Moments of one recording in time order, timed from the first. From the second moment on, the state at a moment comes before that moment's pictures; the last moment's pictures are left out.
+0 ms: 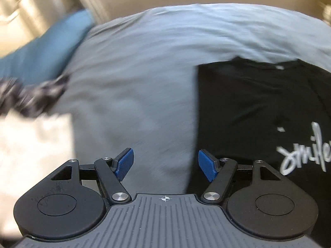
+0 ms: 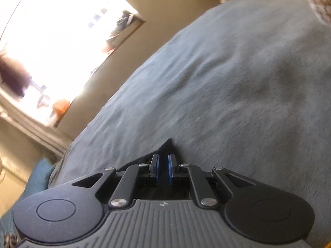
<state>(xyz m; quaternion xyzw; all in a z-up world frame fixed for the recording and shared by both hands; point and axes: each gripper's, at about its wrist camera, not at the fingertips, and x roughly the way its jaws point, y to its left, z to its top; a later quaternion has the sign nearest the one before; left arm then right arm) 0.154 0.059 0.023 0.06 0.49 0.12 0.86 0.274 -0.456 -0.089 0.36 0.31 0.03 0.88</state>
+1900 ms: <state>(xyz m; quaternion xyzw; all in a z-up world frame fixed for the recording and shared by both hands) 0.077 0.053 -0.031 -0.03 0.43 -0.35 0.83 -0.089 -0.257 0.174 0.14 0.29 -0.14 0.94</state>
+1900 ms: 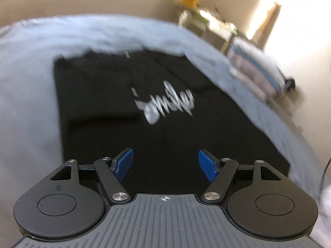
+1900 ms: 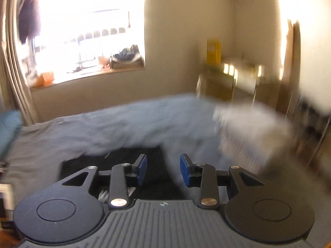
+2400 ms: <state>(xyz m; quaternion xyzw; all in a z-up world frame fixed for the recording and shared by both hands) -0.080 0.046 -0.051 0.05 0.46 -0.30 0.83 -0.106 -0.186 -0.053 0.05 0.54 0.01 0.84</state>
